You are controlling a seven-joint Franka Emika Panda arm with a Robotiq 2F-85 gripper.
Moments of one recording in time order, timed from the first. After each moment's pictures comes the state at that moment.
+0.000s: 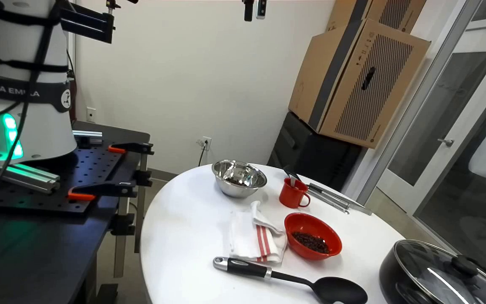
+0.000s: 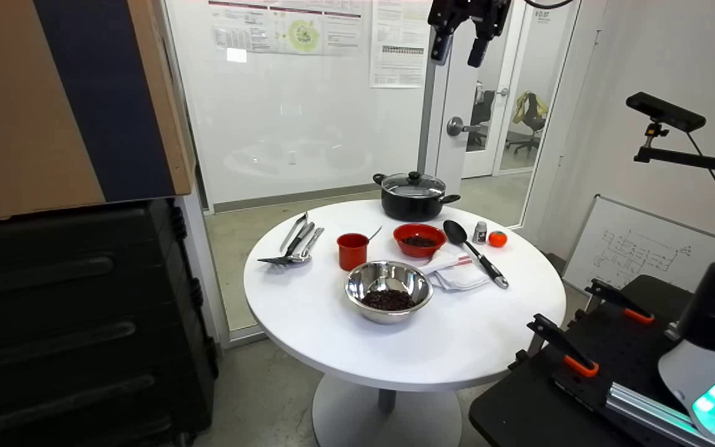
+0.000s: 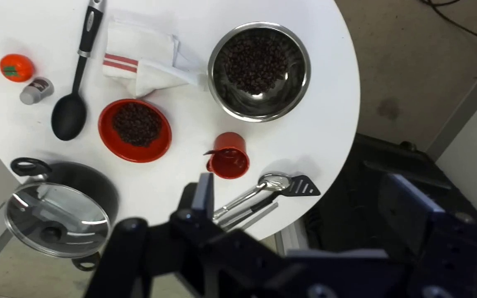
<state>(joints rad) 0.10 -0.59 0.18 -2.43 0.06 2.08 0.14</state>
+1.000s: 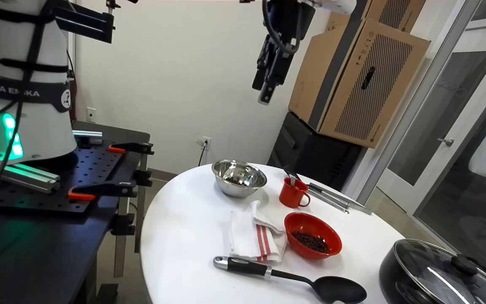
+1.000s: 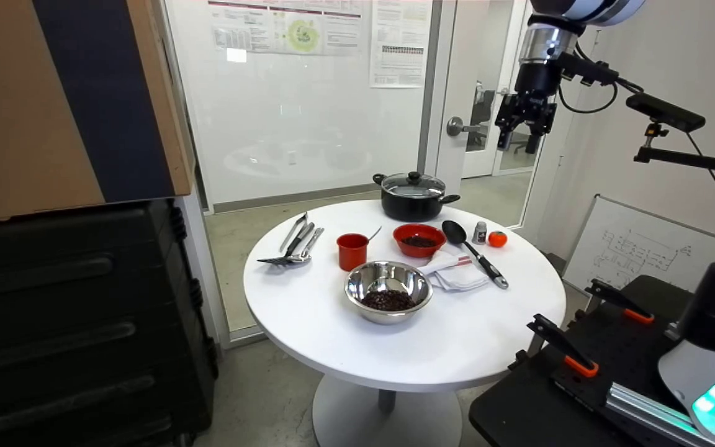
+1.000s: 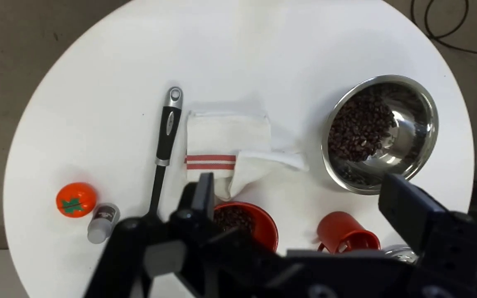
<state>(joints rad) -0.06 -0.28 -0.20 -2.50 0.08 2.19 -0.22</state>
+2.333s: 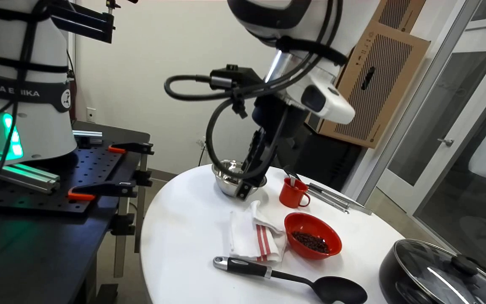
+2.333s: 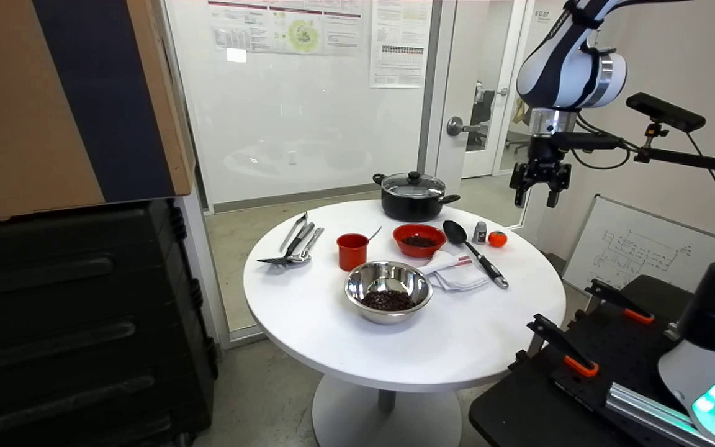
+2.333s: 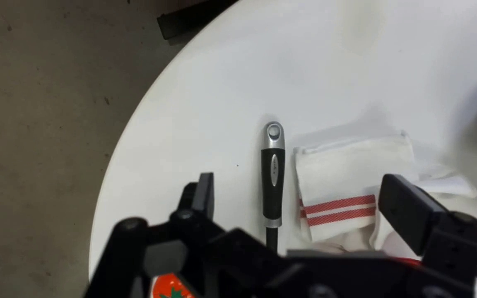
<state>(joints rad) -0.21 0.12 -0.24 -2.46 0.07 2.43 -0.20</state>
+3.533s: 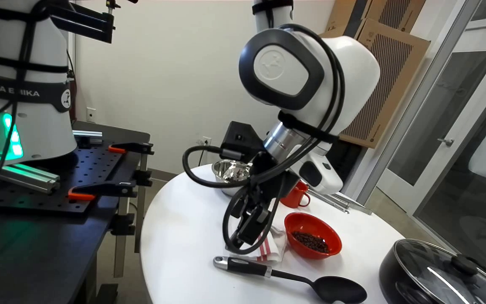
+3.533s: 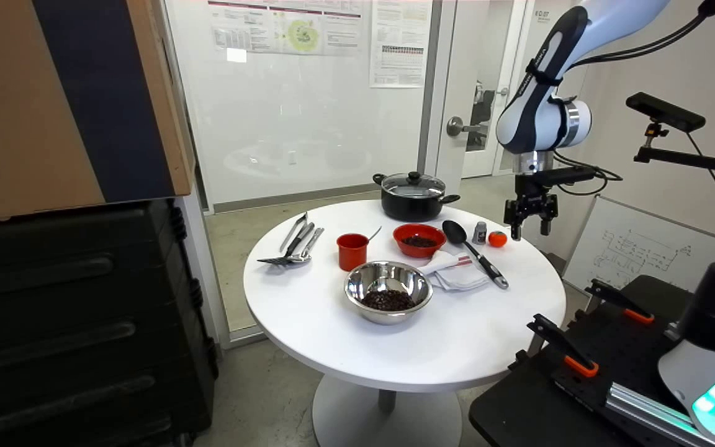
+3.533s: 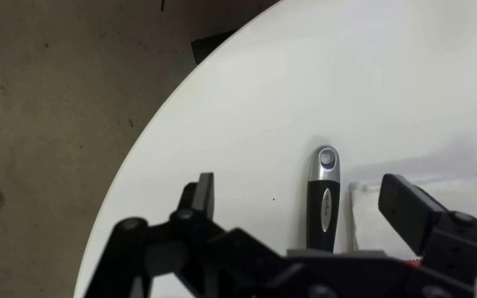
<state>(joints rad) -0.23 0.42 -0.21 -2.32 0.00 2.48 -0.18</state>
